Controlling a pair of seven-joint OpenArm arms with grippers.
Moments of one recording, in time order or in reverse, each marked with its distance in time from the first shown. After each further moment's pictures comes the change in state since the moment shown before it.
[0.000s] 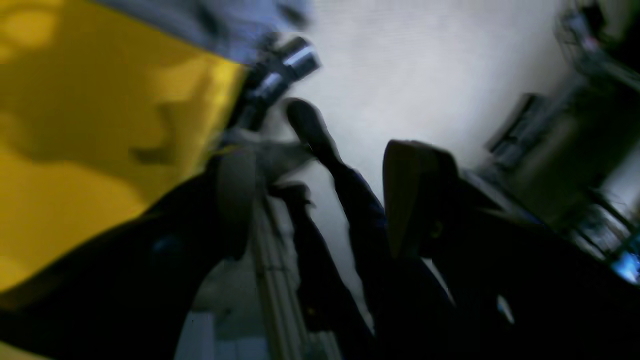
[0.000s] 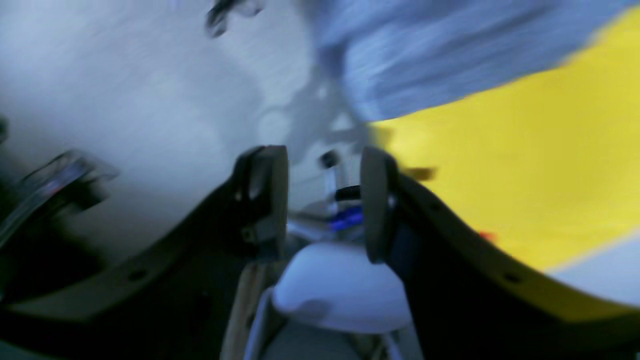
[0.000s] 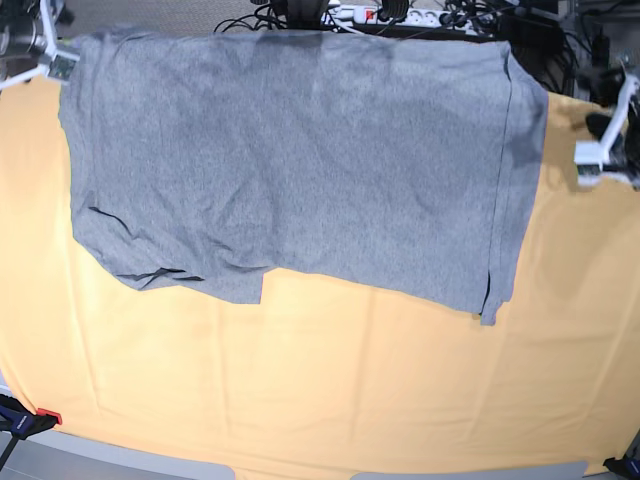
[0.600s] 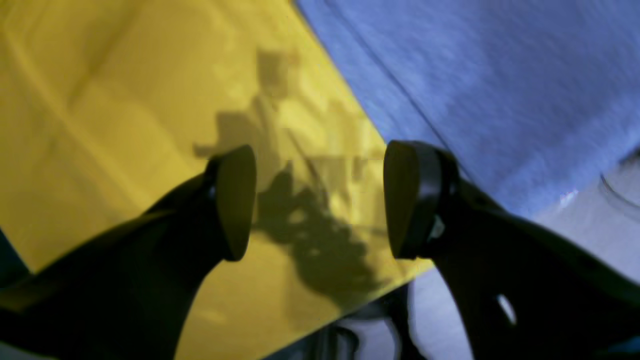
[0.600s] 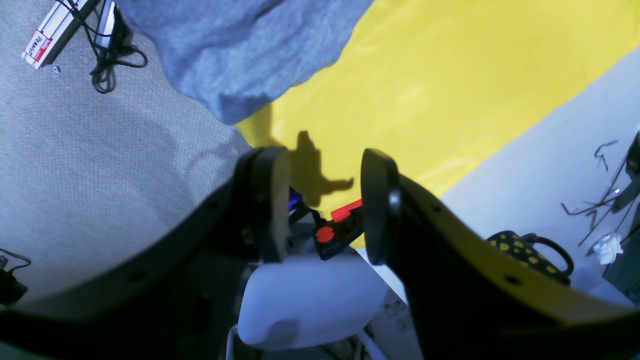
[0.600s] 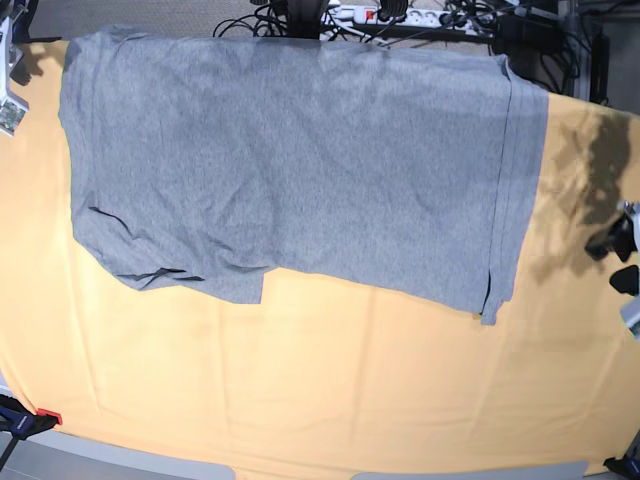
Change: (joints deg) left arm -36.5 22.8 0.0 -19.3 15.9 3.3 0.8; right arm -0.1 -0.1 15.8 0.5 0.0 -2.0 5.4
